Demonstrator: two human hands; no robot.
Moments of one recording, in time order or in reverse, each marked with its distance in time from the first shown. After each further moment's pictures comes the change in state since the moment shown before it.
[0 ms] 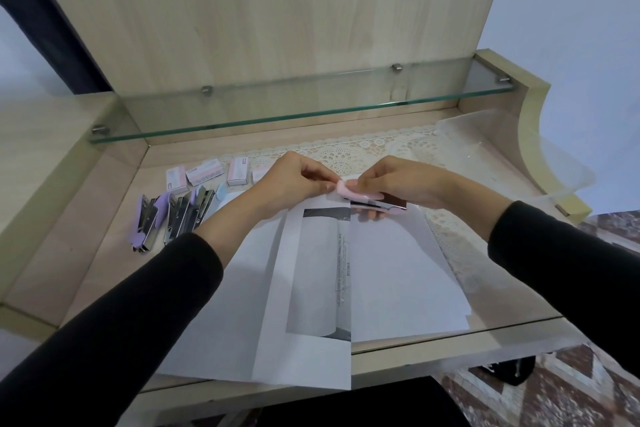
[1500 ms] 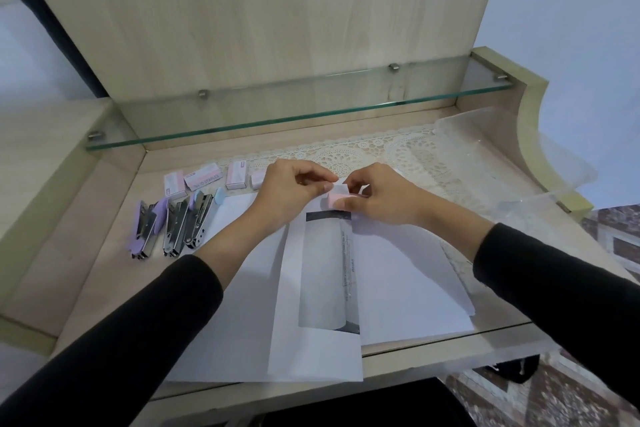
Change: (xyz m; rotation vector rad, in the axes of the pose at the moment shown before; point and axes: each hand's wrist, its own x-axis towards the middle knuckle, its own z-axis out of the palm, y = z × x) left_hand -0.008 -0.006 0.009 -0.072 0.194 0.123; right_hand 0.015 0.009 0.028 -0.277 0.346 -0.197
